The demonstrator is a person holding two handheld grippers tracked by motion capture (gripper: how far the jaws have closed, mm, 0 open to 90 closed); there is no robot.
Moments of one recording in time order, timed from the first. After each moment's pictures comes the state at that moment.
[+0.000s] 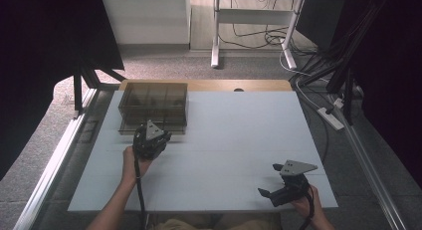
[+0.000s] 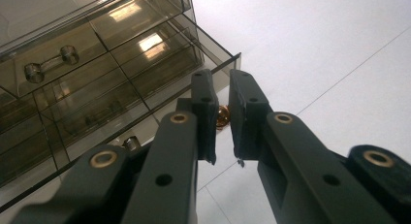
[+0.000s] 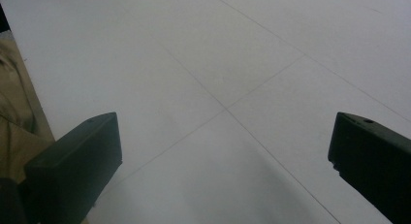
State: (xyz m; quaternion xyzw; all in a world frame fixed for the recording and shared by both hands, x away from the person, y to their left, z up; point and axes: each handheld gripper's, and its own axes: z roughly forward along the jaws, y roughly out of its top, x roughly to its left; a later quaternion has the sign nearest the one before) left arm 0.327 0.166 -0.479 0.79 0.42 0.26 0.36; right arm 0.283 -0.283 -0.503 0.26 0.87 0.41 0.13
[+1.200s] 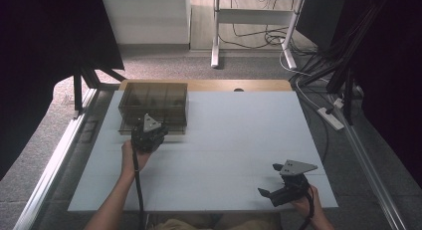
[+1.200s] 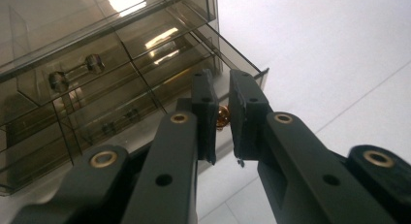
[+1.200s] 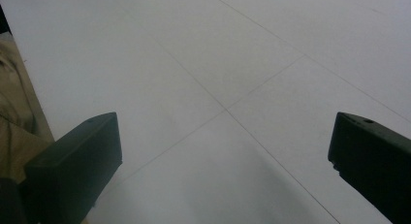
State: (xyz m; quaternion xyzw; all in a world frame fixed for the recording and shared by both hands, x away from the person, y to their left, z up) left arm 0.345 0.174 -0.475 0.78 0.44 0.26 0.36; right arm 0.283 -0.283 -0.503 0.26 0.87 0.41 0.13
